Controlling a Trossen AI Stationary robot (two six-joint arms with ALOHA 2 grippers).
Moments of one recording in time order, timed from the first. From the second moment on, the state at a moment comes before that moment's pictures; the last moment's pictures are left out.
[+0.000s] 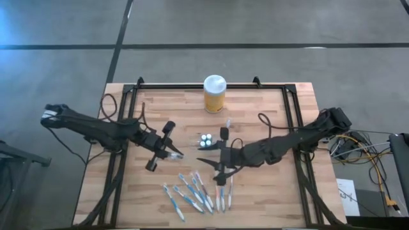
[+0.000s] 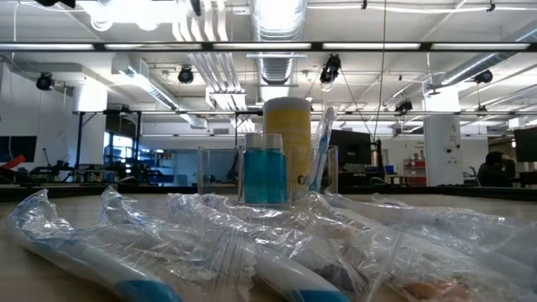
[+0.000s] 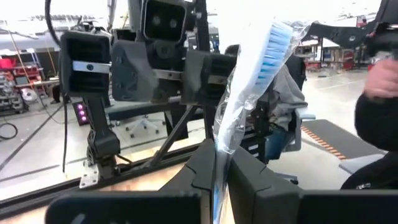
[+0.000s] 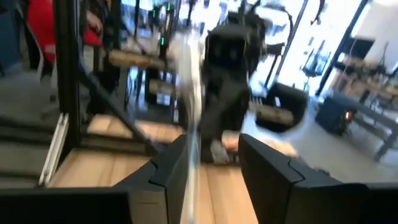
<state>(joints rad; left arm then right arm) -0.20 0.95 0.63 0.45 0.22 0.07 0.40 1.59 1.30 0.18 0.50 -0.12</state>
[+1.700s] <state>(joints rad) 0.08 0.77 0.28 0.70 0.20 -0.11 0.24 0.71 0.03 0.97 0.29 0.11</state>
